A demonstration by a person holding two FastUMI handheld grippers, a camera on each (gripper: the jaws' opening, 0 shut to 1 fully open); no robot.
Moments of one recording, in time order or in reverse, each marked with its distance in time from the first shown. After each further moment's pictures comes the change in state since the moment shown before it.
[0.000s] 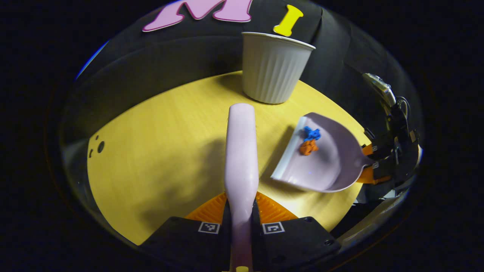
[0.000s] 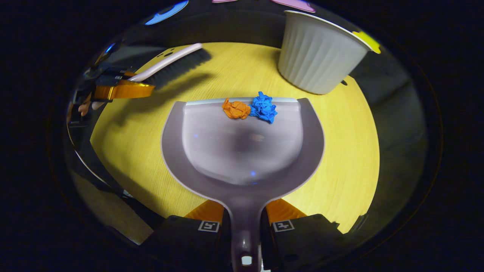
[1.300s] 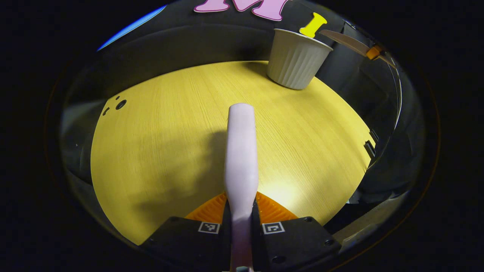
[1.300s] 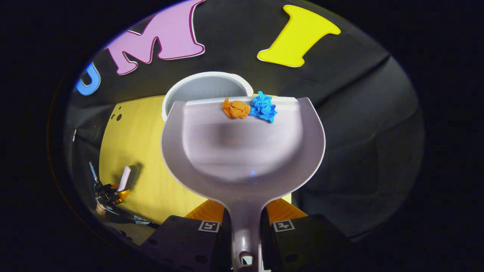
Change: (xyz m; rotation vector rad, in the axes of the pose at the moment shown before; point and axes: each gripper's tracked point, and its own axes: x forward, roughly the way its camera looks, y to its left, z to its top) left arm -0.034 0.026 -0.092 -0.143 0.070 0.001; right arm -0.044 0.000 0.026 0.214 0.054 -0.214
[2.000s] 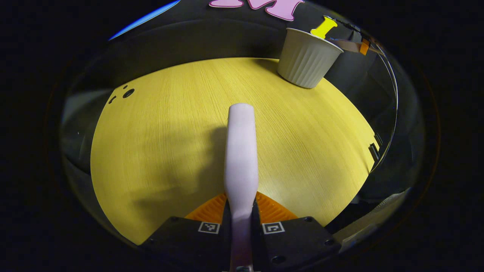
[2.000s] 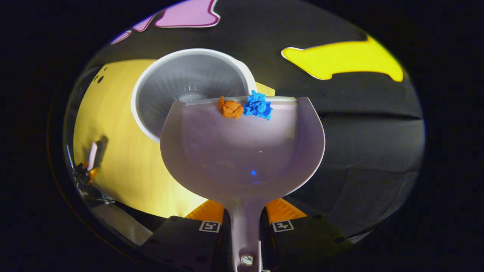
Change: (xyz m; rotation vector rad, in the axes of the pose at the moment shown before) left arm 0.004 0.012 -0.015 -0.057 0.005 0.022; right arm -0.032 -0.029 0.011 -0.326 0.254 -0.213
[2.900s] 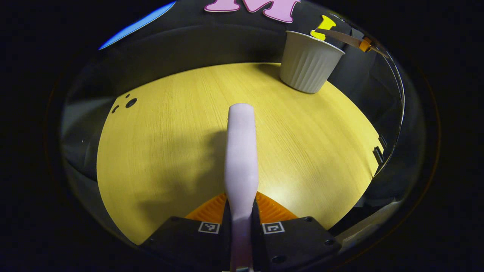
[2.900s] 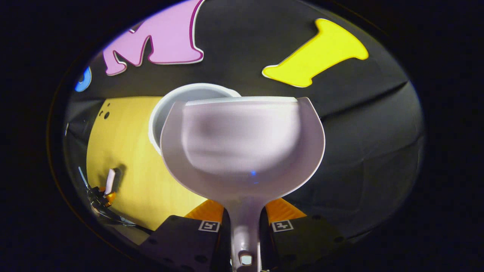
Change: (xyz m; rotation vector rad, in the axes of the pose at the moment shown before) left arm -0.003 0.002 0.034 0.041 -0.038 0.042; right arm -0.018 0.005 0.005 0.305 -0.325 0.117
